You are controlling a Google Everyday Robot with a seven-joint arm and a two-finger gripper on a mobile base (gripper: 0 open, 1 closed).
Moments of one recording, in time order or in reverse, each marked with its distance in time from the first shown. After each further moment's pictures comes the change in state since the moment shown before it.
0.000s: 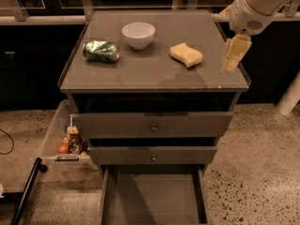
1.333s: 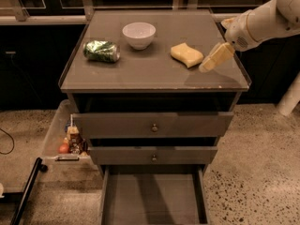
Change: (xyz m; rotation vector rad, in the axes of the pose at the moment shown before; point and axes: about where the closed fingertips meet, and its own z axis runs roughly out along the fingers) arm 0.003 -0.045 0.059 0.152 -0.343 0.329
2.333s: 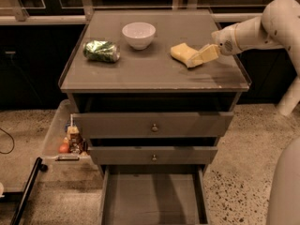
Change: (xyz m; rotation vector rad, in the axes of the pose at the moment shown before) arm 0.011 -0.034 0.074 -0.083 -0.177 0.265
